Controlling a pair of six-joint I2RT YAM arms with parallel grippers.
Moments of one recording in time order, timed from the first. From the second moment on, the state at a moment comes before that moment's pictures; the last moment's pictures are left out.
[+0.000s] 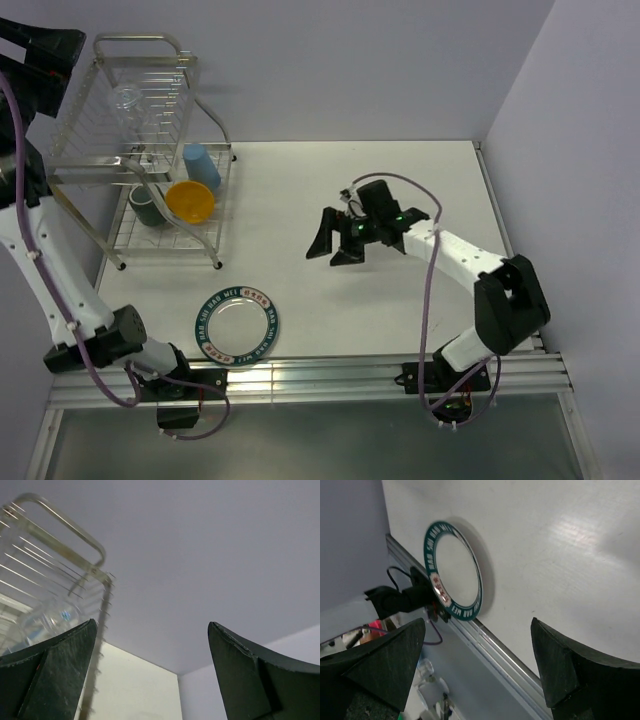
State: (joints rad) left arm 0.43 1.56 2.30 -0.65 0.41 -0.93; right arm 0.48 1.46 1.05 -0.41 -0.60 0.69
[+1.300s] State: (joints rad) left arm 0.43 1.06 2.07 -0.90 0.83 -0.78; right arm 0.94 1.96 0.83 0.43 -0.58 1.07
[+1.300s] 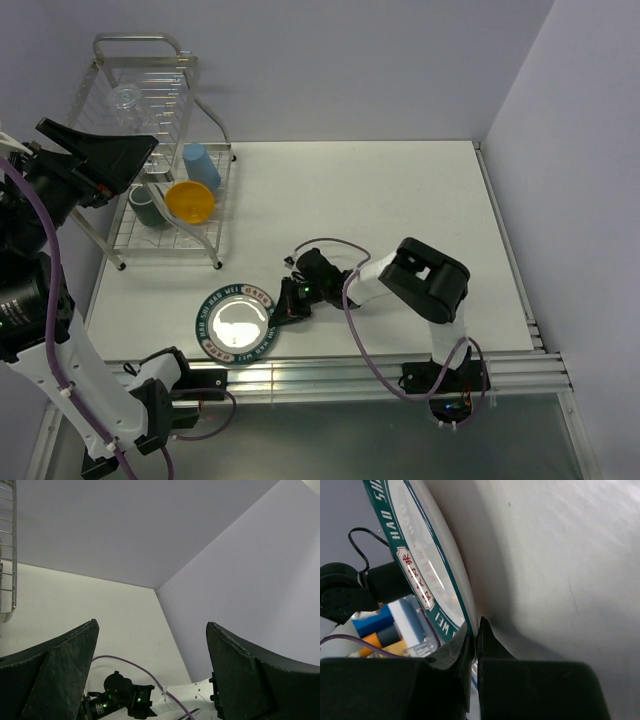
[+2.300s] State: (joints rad) left arm 0.43 0.79 1.73 -0.39 0.56 -1.21; right arm 0.75 1.42 1.60 -0.16 0.00 -0.07
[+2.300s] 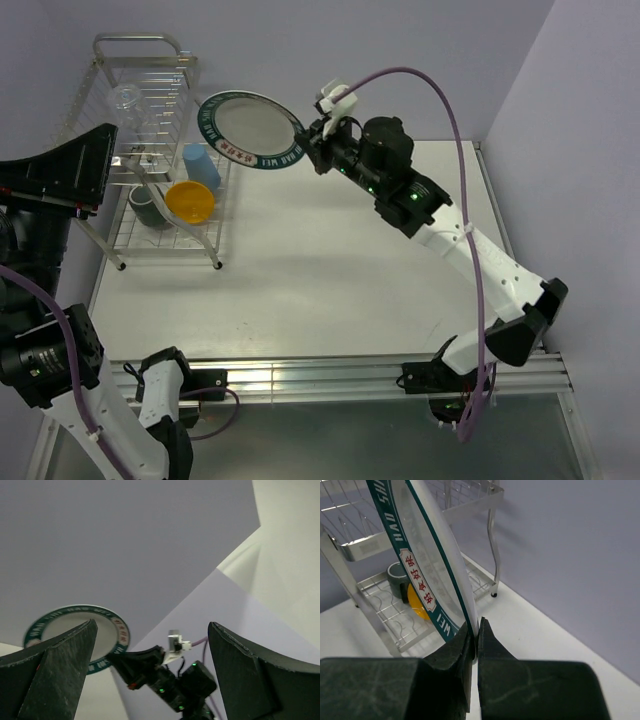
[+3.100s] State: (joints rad) left arm 0.38 0.77 1.64 -0.21 0.44 -1.41; right arm 0.88 1.78 2.16 0.00 -0.13 -0.44
